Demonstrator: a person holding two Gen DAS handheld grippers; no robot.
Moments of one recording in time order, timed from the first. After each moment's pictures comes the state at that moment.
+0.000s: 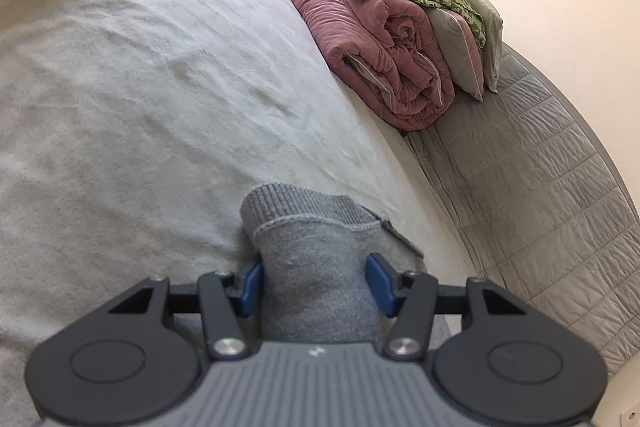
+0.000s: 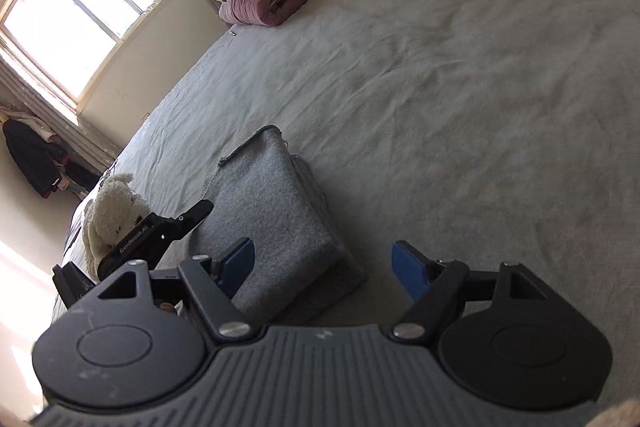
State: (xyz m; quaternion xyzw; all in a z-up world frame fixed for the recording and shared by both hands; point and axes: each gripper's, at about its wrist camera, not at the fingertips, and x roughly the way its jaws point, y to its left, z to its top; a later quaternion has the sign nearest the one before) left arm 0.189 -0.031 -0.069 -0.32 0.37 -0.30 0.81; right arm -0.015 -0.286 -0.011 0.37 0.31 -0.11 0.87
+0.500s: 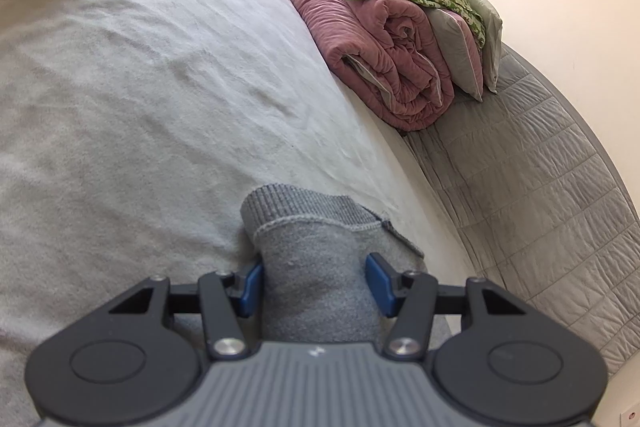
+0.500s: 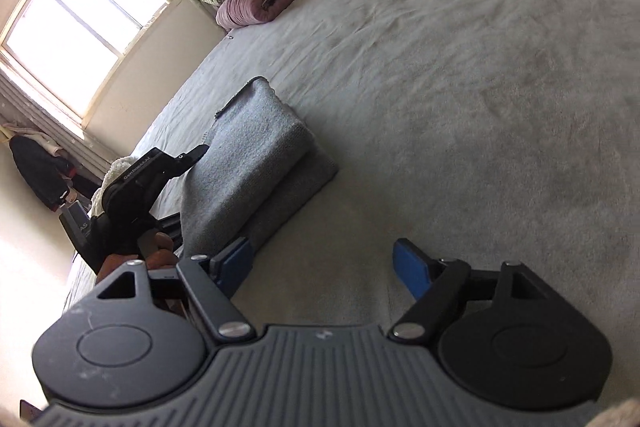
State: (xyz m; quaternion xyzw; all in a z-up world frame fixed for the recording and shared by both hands) left arm 0.187 -0.031 -0.068 -0.32 0.37 -0.30 0.81; right arm -0.074 -0.245 -0.044 0.39 0.29 -0.11 0.87
